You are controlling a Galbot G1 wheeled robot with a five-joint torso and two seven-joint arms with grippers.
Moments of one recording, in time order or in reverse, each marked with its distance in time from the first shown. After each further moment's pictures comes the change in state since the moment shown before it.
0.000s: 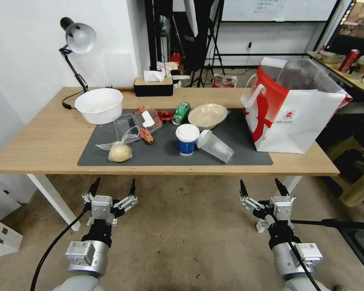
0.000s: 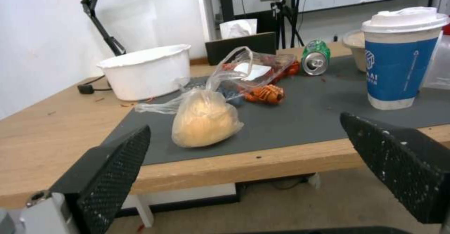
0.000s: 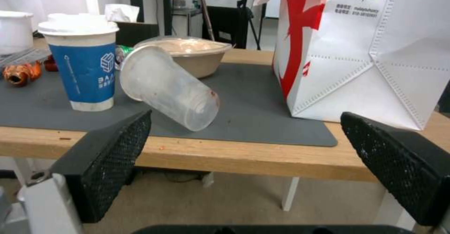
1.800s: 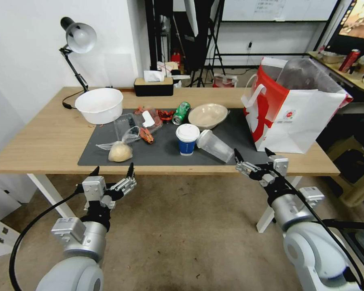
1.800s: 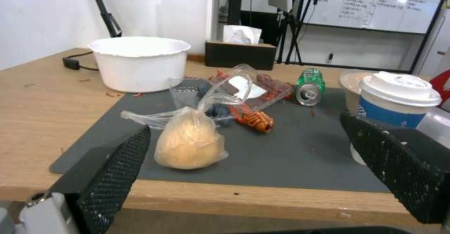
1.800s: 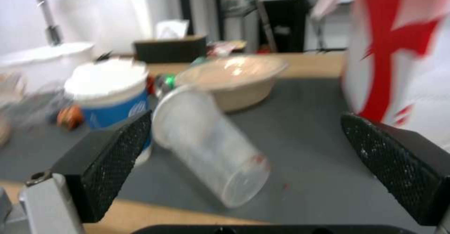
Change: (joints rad) left arm -0.116 -0.094 -0.012 -0.106 -0.157 0.269 0.018; right arm 0.393 -0.257 0.006 -0.123 0.398 -0.286 -0.085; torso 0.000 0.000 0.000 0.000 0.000
